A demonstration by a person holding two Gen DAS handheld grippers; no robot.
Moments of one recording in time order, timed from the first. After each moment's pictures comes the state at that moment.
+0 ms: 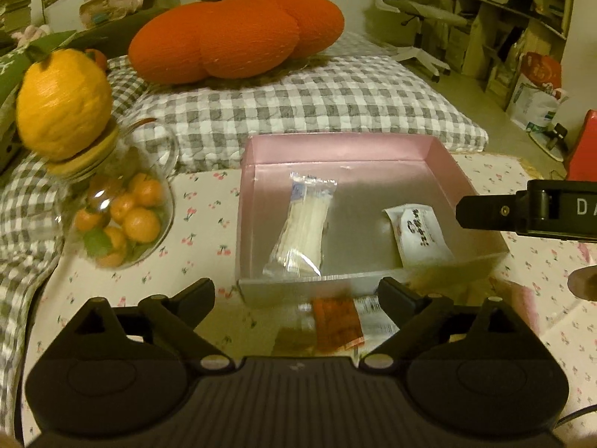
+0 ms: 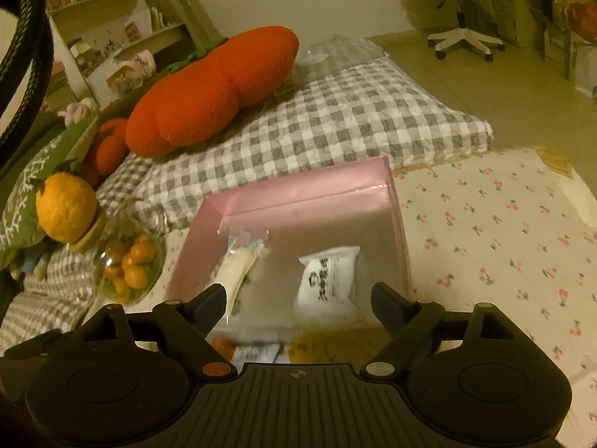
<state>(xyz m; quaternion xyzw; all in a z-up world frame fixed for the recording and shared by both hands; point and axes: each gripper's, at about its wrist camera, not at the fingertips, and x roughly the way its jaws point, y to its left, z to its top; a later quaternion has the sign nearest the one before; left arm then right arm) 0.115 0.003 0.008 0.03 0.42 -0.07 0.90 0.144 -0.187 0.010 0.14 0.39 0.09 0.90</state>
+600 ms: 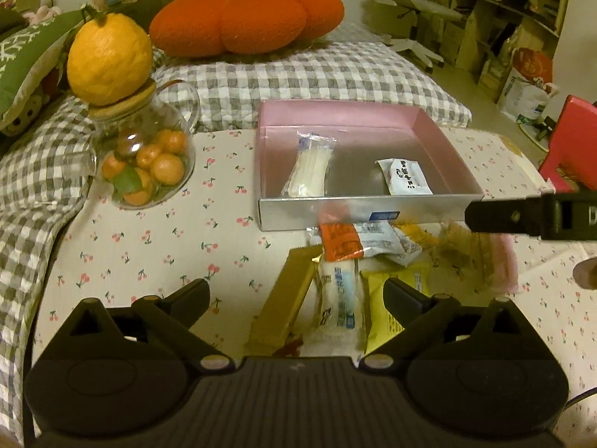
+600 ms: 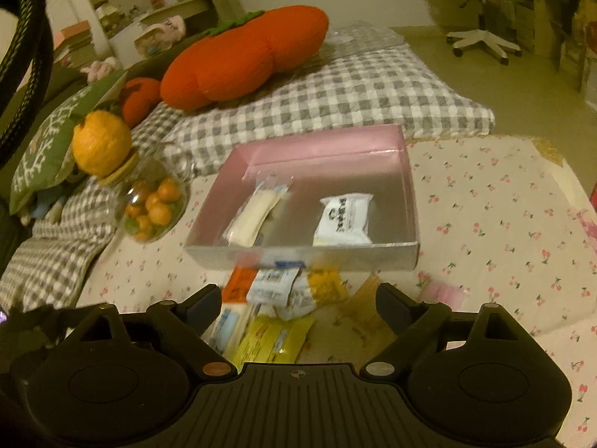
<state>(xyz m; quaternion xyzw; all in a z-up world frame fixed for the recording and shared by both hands) 0.055 0.026 0.006 0.02 0.43 -0.07 0.90 0.080 -0.168 0.015 0.09 0.41 0.12 0.90</state>
